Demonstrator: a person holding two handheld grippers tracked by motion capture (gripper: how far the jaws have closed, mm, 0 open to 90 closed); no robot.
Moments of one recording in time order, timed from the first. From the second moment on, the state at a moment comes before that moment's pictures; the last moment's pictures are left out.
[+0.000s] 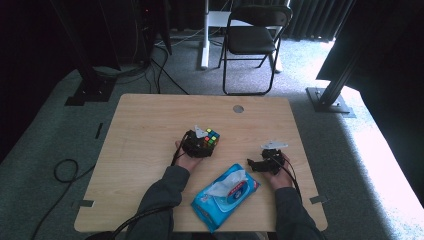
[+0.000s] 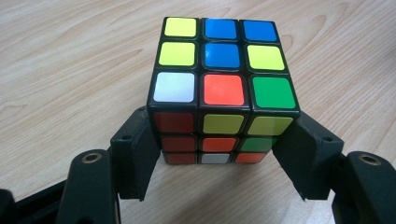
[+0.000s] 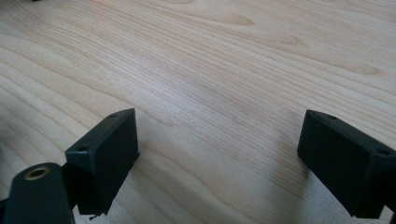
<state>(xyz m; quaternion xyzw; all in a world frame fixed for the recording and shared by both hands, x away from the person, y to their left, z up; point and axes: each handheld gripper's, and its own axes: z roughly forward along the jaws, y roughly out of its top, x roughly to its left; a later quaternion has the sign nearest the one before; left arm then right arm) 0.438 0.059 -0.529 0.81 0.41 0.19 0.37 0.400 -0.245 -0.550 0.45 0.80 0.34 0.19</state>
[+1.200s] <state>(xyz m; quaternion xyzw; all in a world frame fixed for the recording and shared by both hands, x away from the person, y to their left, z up) 0.407 0.087 -0.498 0.80 0.41 0.14 0.42 0.400 -0.244 -0.550 0.45 0.80 0.35 0.19</state>
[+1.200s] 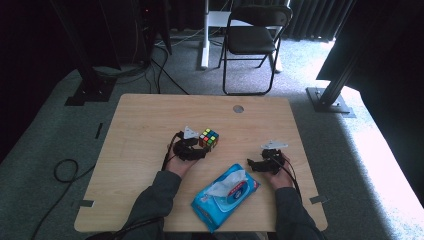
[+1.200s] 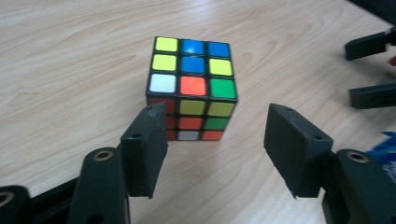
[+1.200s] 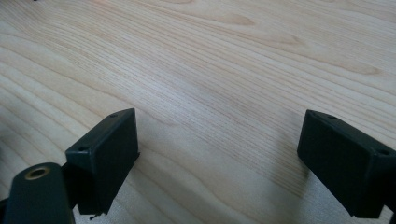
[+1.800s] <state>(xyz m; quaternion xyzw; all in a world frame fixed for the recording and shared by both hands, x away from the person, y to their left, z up) 0.376 0.098 -0.481 0.81 0.37 0.11 0.45 0.399 -0.244 -0.550 0.45 0.80 0.35 0.19</state>
